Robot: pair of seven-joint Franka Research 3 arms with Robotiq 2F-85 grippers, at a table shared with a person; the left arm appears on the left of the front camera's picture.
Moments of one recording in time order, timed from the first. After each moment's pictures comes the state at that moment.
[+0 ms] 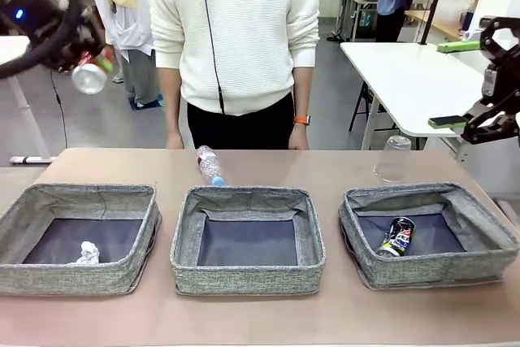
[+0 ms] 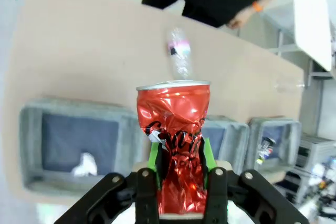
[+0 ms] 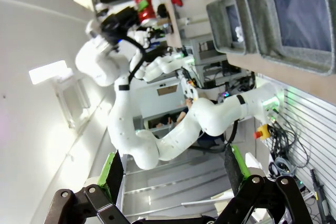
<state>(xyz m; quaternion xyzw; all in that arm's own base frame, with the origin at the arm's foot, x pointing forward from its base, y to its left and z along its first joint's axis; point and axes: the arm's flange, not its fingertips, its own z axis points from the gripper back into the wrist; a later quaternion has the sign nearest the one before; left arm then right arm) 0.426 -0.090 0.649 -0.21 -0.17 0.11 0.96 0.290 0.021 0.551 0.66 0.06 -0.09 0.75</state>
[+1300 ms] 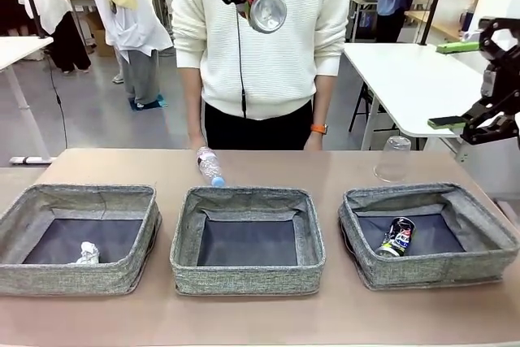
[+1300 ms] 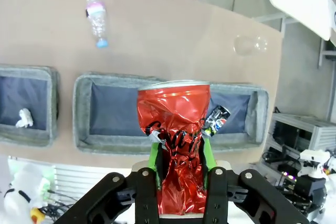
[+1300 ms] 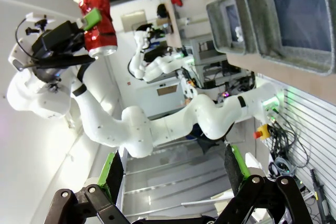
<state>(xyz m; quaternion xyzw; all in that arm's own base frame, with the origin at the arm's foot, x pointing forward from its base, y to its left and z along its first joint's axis) 0.403 -0.367 0.748 -0.16 -0.13 0.09 0.97 0.290 0.021 0.551 0.66 0.06 -0.09 0.75</state>
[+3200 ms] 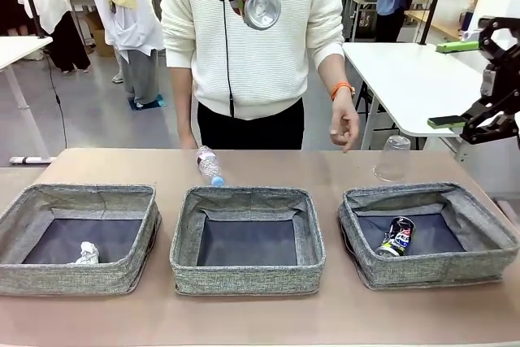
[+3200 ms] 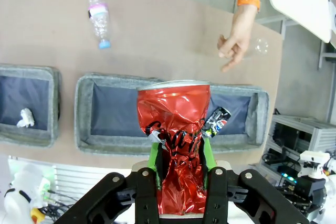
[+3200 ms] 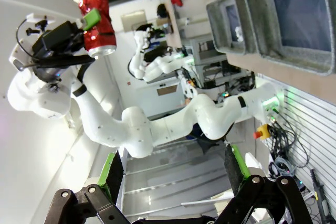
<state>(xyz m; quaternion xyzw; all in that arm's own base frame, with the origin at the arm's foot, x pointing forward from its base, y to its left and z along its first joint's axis) 0.402 -0.363 0.750 -0.16 -0.13 0.09 0.97 0.290 0.021 0.551 0.66 0.06 -0.09 0.75</state>
